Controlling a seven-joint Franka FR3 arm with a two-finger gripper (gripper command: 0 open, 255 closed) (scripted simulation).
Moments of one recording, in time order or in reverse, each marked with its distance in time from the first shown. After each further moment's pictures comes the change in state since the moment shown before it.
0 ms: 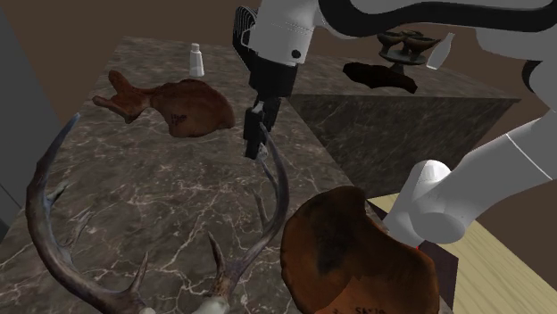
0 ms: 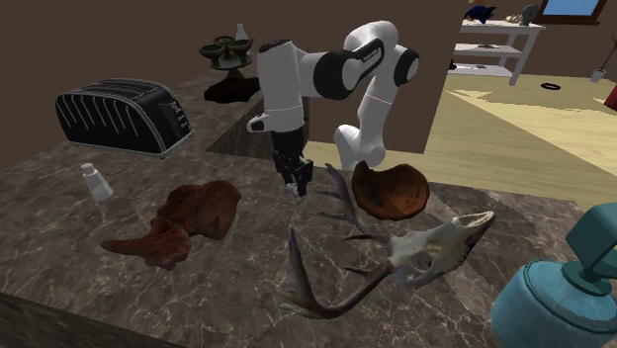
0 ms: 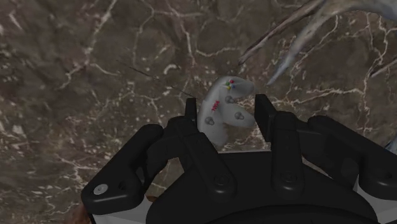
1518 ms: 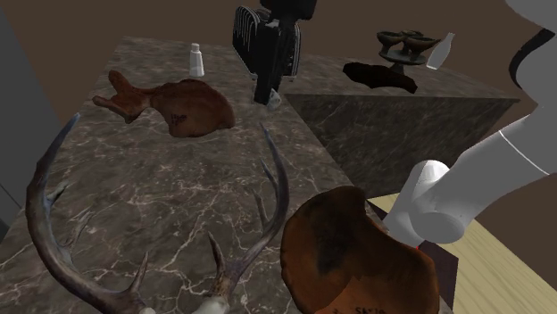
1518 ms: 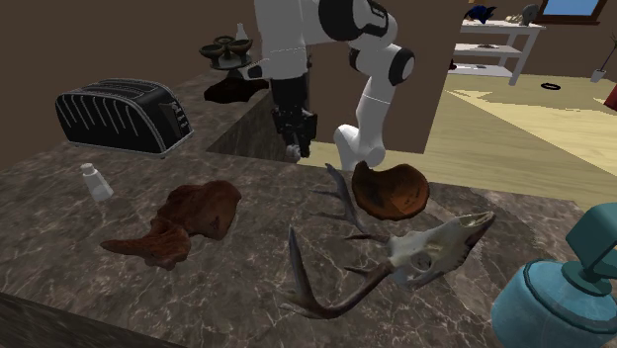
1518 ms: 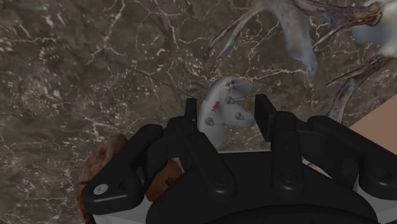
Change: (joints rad) arm -0.008 0.067 -0.012 0.360 -0.027 -0.286 0.079
